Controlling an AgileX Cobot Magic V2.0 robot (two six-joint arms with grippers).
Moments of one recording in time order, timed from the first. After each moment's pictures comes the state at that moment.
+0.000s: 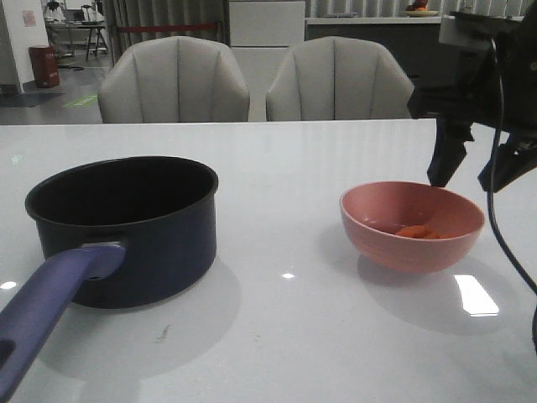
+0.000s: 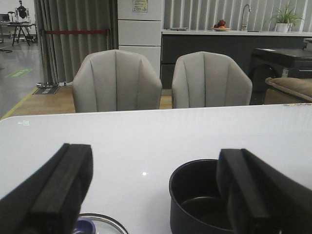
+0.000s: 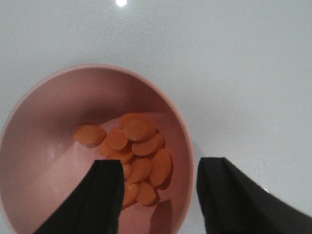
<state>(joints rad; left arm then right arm) -0.15 0.03 -0.31 -0.08 0.33 0.02 0.21 1.68 -1.10 0.16 0.58 0.12</state>
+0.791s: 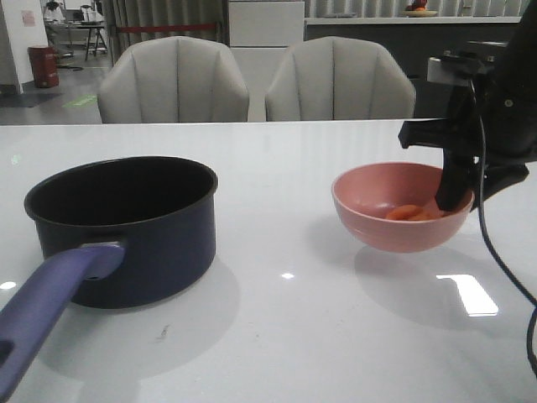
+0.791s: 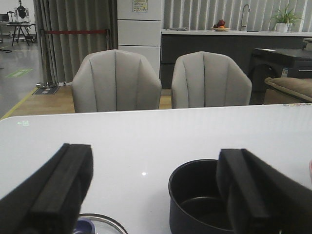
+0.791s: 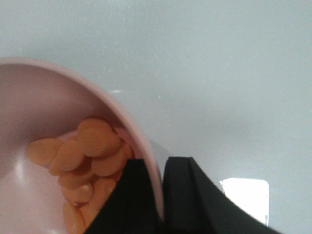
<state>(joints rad) -0.15 0.03 -0.31 -0.08 0.33 0.02 0.19 1.78 -1.17 0.17 0.55 0.12</state>
